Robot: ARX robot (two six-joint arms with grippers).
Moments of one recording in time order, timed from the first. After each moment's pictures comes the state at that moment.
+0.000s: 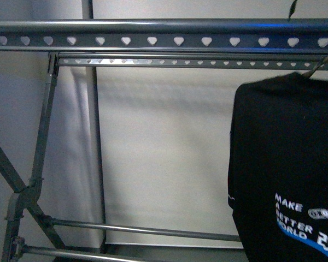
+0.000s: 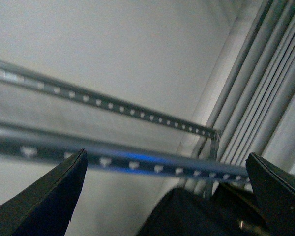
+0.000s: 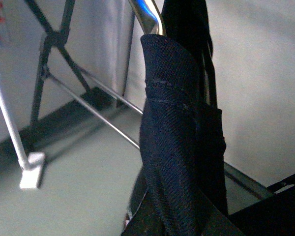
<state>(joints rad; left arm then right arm) -0.15 1.38 1.20 0.56 0.28 -0.46 -0.57 1.25 1.00 -0.24 -1.02 -0.59</state>
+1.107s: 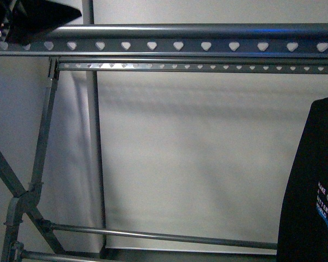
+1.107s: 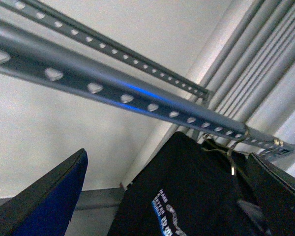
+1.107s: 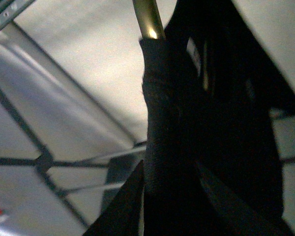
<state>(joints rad) -0.17 1.39 1.12 0.48 0.33 -0.50 -0.35 1.42 0.89 0.44 -0.41 0.33</state>
